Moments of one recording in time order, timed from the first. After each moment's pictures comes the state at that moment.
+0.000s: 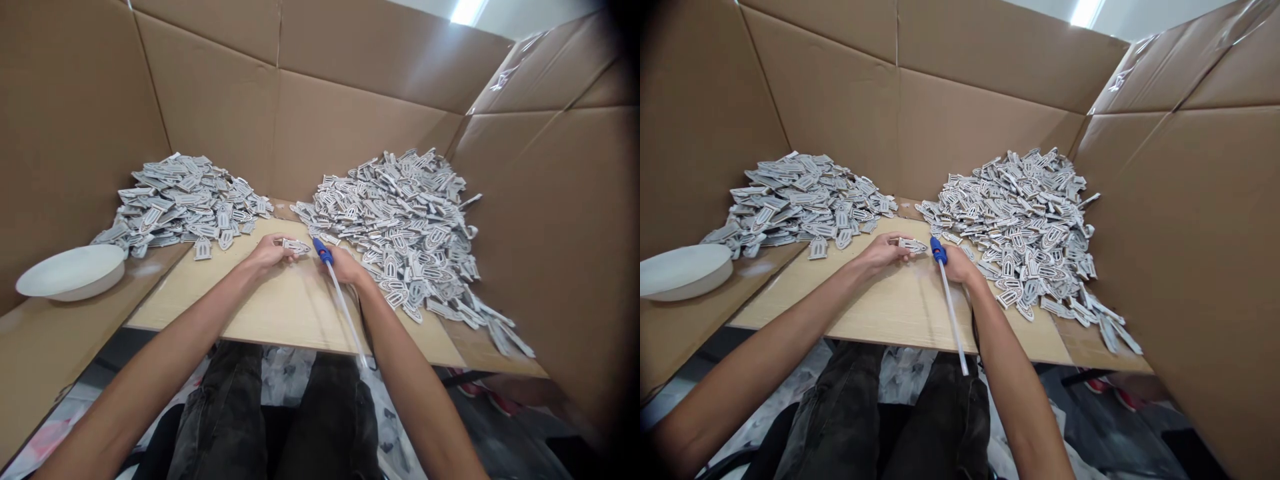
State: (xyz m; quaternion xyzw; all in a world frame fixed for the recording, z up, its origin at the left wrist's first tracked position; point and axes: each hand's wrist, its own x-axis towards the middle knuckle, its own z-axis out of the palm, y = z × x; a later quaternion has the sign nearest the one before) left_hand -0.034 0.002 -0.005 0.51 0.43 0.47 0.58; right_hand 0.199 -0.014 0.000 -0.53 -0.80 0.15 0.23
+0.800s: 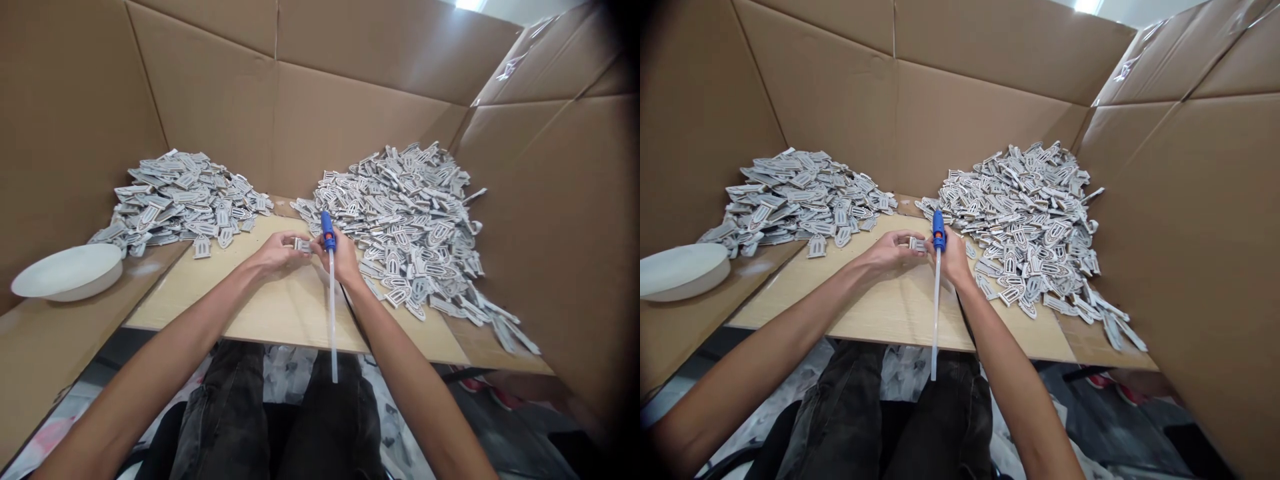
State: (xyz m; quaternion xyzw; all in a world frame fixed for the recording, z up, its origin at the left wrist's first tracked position) left_hand -0.028 0.000 -0.008 0.60 0.37 0.46 0.54; right_hand 0.163 -0.033 0.004 -0.50 -0.70 0.15 0.48
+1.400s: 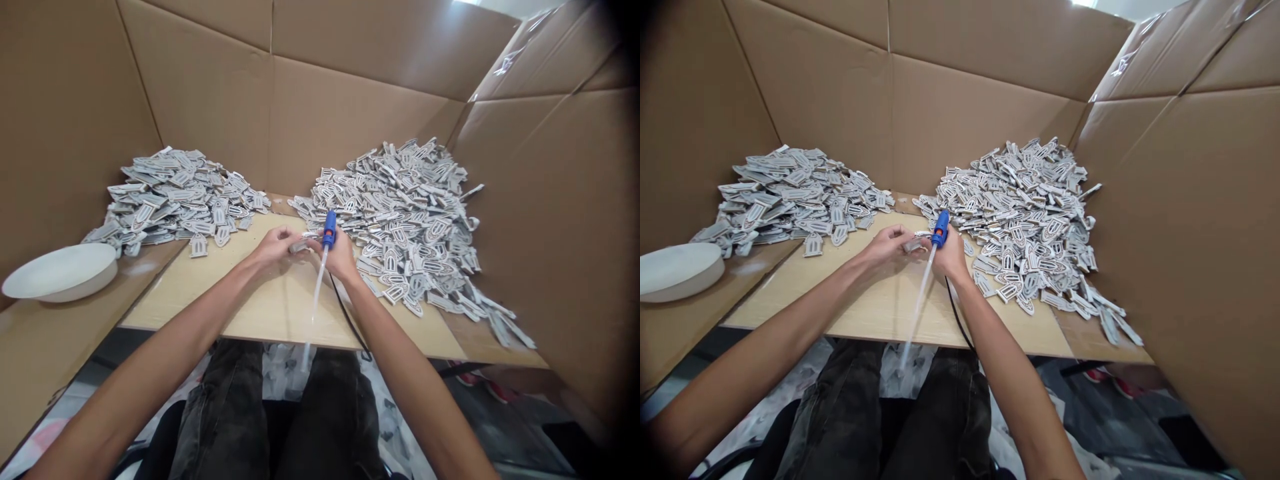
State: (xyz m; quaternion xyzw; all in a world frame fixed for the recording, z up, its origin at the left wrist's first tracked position) left_hand -0.020 -0.011 0.002 0.49 0.35 0.49 0.63; right_hand 0.164 -0.025 0.000 -0.56 -0.65 0.18 0.49
